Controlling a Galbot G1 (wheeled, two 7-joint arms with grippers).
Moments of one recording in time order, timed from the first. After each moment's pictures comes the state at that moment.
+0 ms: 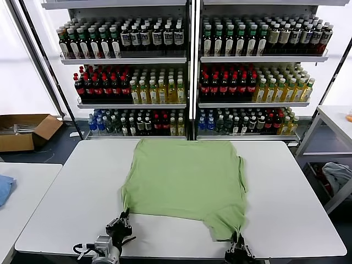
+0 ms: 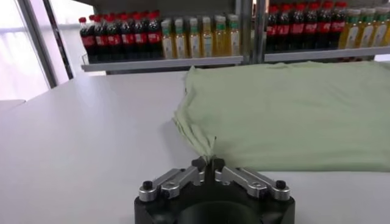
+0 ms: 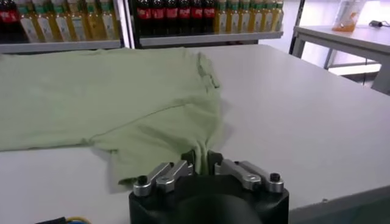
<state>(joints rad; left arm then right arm) 1.53 -1.45 -0.48 -1.96 -0.07 0.36 -0.05 -1.75 1.41 0.25 2.14 0.16 -0.31 0.56</state>
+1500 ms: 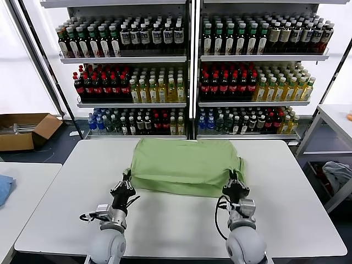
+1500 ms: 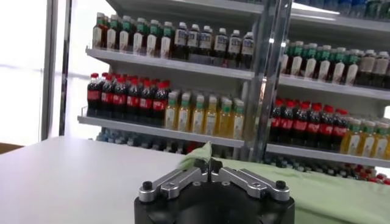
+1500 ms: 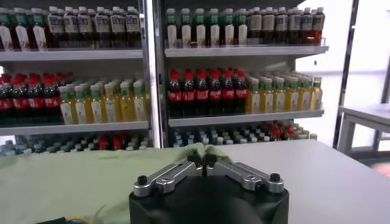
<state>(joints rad) 1.22 -1.45 -0.44 -1.77 -0.27 0.13 -0.10 -1.10 1.35 0.27 1.84 0.26 -0.35 0.39</state>
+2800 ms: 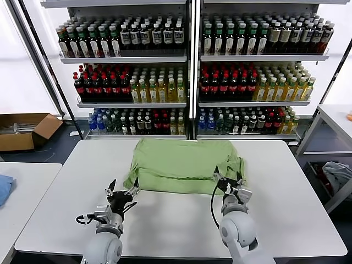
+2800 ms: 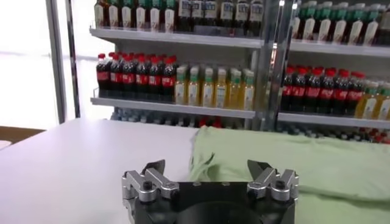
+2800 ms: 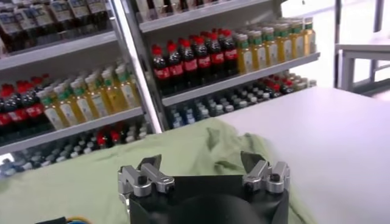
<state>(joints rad) 1.28 -1.44 -0.46 -1.86 -0.21 0.29 -0.14 -1.19 1.40 0.31 1.92 0.43 -0.39 0.55</state>
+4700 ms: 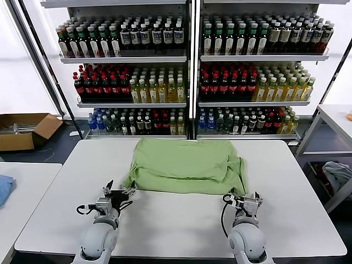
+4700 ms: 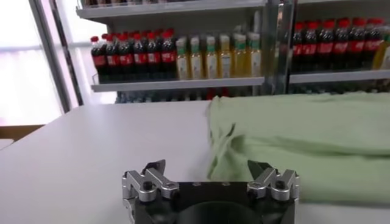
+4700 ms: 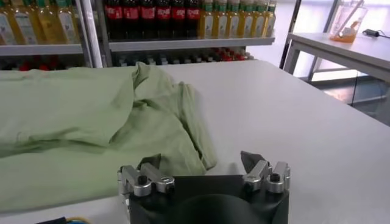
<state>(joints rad) 1.18 -1.36 -0.45 -1.75 -0.21 0.39 -0.11 -1.18 1.41 0.34 1.84 0.33 -0.55 0.60</state>
